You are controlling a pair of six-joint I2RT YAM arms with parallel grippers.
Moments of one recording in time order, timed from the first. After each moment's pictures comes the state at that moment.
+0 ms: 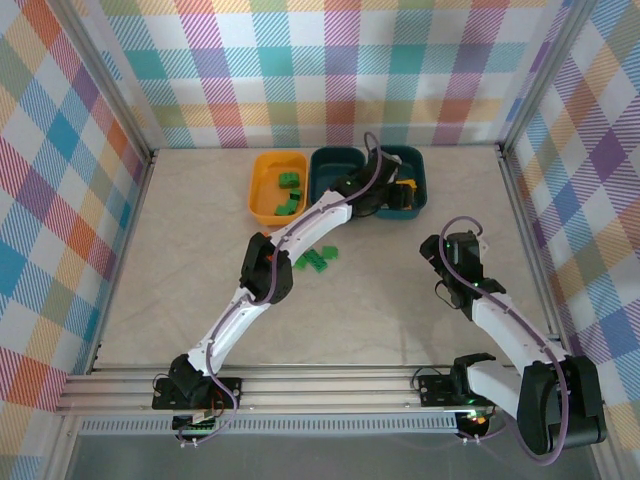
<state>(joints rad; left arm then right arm) -0.76 2.65 2.64 -0.67 0.07 -0.58 0.18 1.04 0.47 -0.14 0.17 0.87</state>
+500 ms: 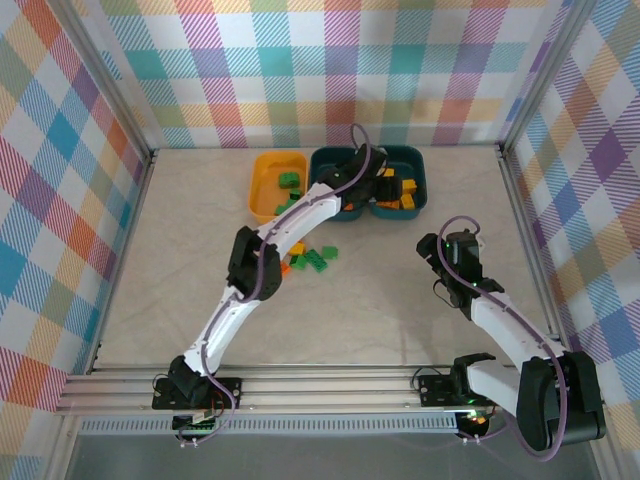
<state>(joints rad) -0.73 2.45 2.39 -0.68 -0.02 -0.58 0.18 1.06 0.46 -0.08 0.12 0.85</state>
